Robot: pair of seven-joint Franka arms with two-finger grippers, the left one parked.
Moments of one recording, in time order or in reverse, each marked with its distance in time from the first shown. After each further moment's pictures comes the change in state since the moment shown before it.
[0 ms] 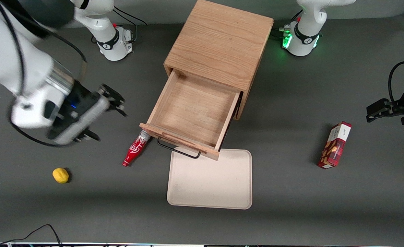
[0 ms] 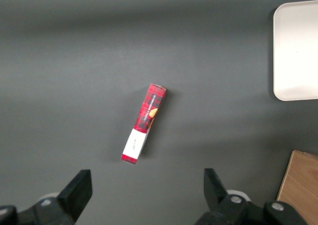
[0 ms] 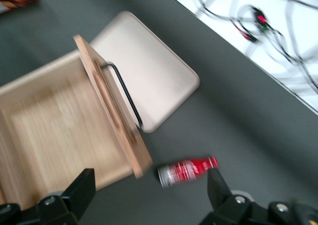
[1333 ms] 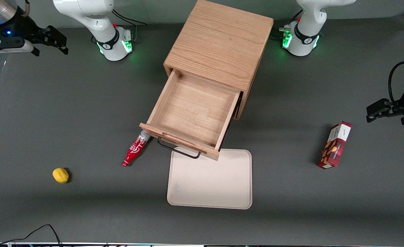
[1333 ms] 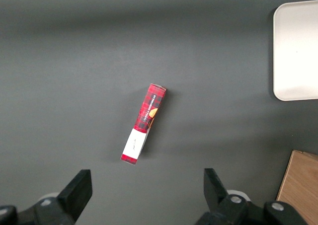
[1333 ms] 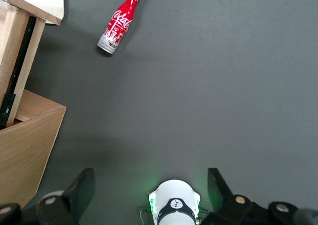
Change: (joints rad) arm -0.023 -0.848 -0.401 -1.033 0.169 -0.022 0.301
